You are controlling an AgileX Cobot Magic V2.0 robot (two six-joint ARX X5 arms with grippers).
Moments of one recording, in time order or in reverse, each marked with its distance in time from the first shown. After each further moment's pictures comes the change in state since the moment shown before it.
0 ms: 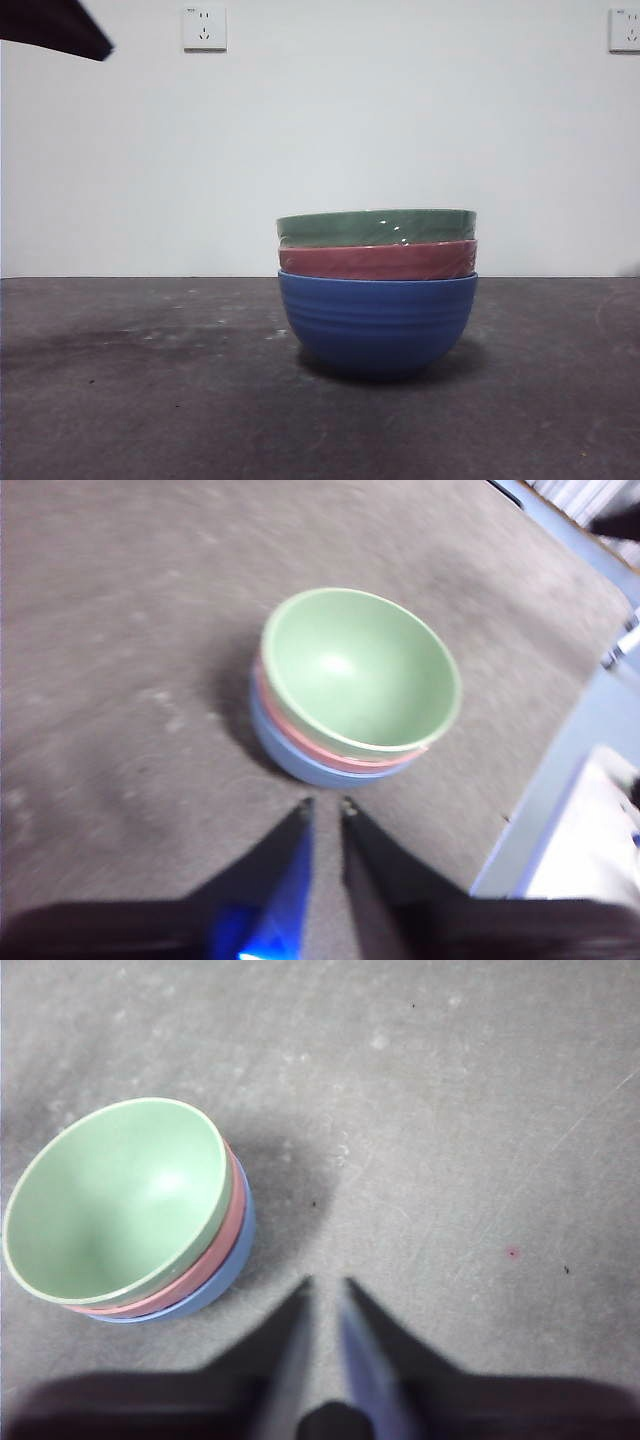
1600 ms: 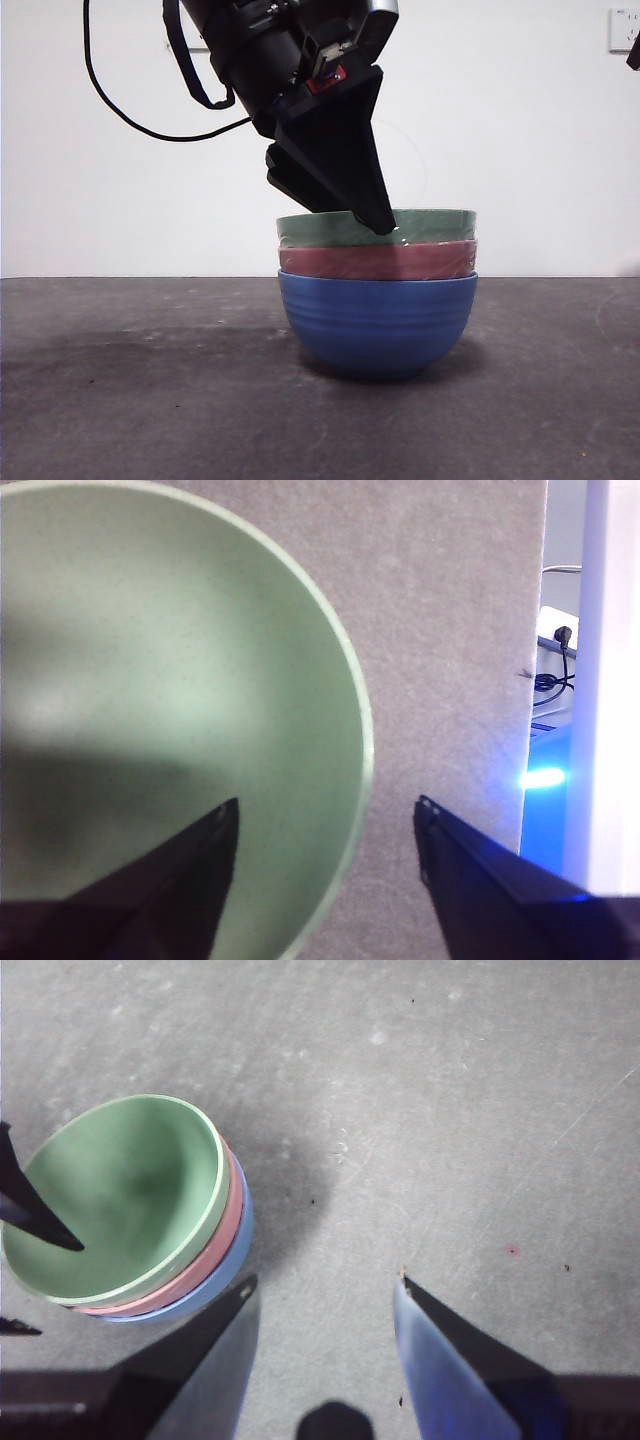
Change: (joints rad) left arm -0.542 0.736 0.452 -0.120 -0.307 0.332; right arm 0.000 0.004 0.000 0.000 0.000 0.000
